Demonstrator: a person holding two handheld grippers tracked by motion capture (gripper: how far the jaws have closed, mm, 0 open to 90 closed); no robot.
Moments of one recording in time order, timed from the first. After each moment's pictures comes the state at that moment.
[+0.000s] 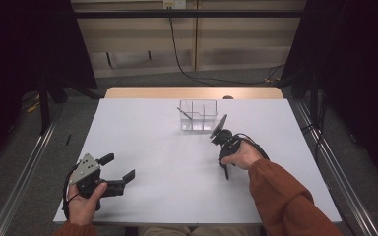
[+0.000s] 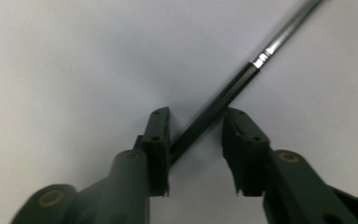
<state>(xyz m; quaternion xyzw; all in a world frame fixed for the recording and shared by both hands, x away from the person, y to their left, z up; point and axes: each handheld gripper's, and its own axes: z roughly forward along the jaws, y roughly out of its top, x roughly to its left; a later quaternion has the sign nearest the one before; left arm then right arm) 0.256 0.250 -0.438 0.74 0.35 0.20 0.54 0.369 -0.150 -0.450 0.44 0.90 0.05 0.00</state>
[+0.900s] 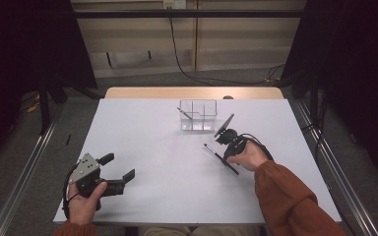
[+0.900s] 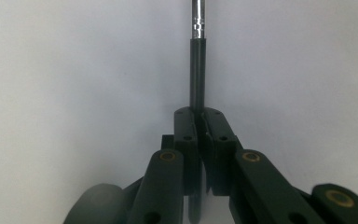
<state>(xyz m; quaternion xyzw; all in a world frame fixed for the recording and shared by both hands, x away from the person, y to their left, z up) 0.257 0.251 -0.438 0.74 0.35 0.19 0.54 0.363 -0.164 -0.445 0.43 0.90 0.10 -0.01</state>
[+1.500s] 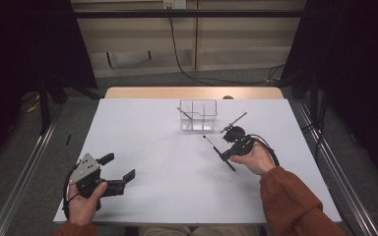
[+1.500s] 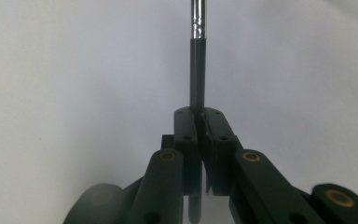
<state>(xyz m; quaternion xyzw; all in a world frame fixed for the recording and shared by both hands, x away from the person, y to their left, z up) 0.257 0.250 -0.438 0.74 0.35 0.20 0.54 0.347 -0.179 -0.426 0.43 0.88 0.22 0.01</state>
